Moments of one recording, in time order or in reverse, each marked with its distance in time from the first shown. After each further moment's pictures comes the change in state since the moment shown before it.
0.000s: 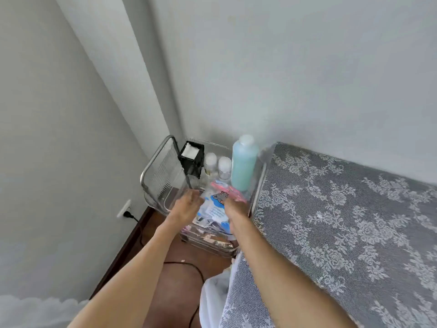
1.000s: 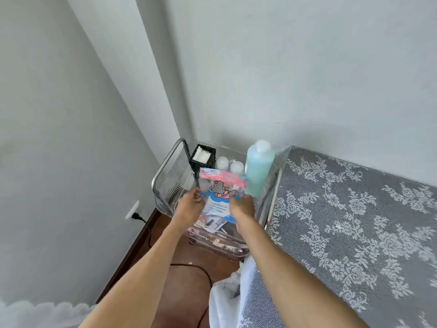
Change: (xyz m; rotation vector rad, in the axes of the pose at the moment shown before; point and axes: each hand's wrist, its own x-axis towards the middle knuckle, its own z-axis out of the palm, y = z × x) left_hand 0.021 -0.005 -0.024 -0.090 0.100 -0.040; right_hand 0.009 -0.020 0.021 -0.052 0.046 -0.134
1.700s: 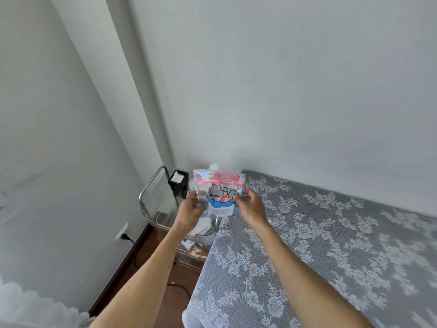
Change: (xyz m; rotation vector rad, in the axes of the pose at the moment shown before) left_hand -0.173 0.138 0.027 -0.287 -0.018 0.257; right_hand -0.127 -0.026 -0.220 -0.065 -0.052 -0.477
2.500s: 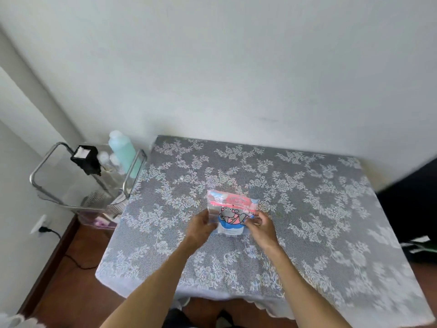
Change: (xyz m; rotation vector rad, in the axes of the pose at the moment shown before) left_hand -0.147 -0.029 0.314 -0.134 -0.474 -0.122; right_hand -0.153 0.222 -0.272 -0.009 0.197 0.319
